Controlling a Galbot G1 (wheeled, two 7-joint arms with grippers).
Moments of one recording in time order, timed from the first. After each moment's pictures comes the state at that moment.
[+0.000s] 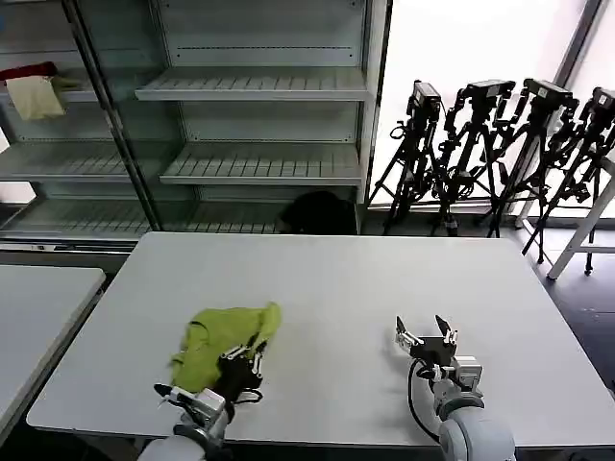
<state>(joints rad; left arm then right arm) 1.39 -1.21 -0.27 -2.10 0.02 0.37 0.05 -1.31 1.41 0.52 2.00 0.18 -0.45 0.04</state>
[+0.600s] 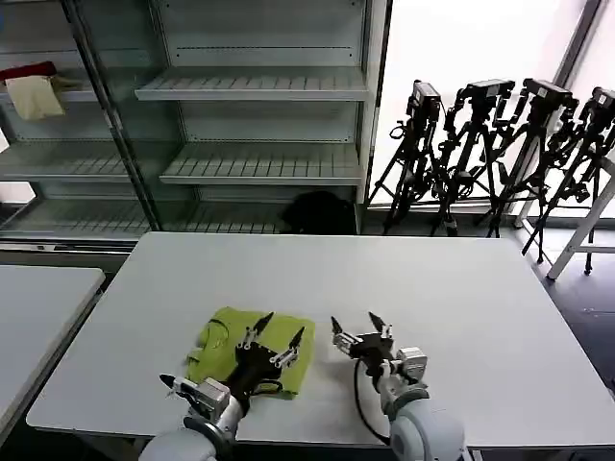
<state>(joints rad) 1.35 -1.17 -0.23 -2.22 -0.20 0.43 -0.01 -1.25 1.45 0.26 2.04 0.30 -0.55 0.07</state>
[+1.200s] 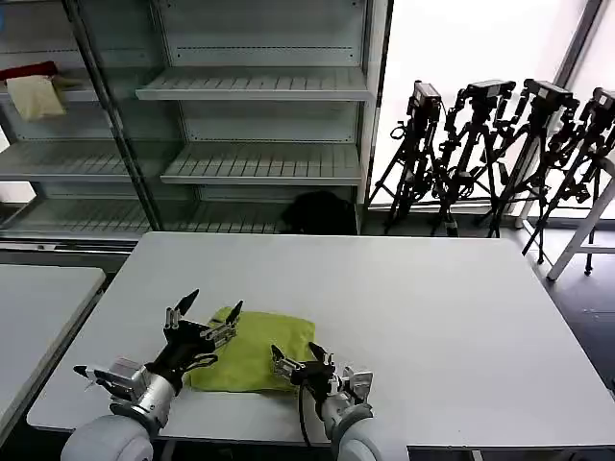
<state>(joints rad) 1.41 -1.14 -0.54 -2.24 -0.38 0.40 0.00 -1.25 1.48 0.05 2.02 0.53 -0.57 0.28</state>
